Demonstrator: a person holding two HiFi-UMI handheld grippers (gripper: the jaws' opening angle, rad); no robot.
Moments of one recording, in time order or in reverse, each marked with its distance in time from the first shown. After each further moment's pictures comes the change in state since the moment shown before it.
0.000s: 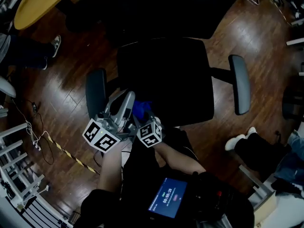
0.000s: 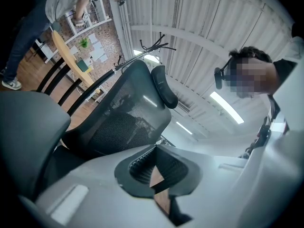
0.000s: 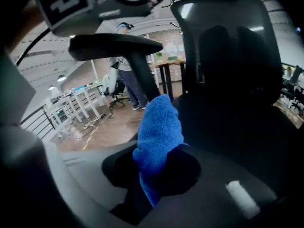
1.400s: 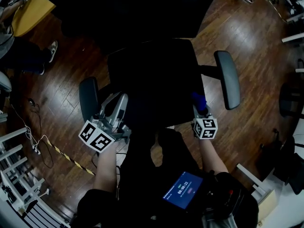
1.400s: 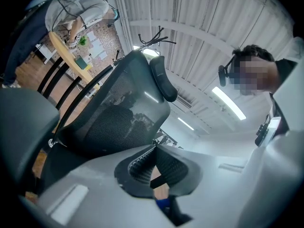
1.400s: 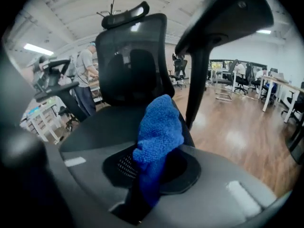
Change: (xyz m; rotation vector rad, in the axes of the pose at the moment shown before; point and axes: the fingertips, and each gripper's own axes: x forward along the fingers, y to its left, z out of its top) left arm 0.009 -0.008 -0.010 0.014 0.049 0.022; right arm -0.222 -0.268 -0.067 0.304 -0.126 -0.441
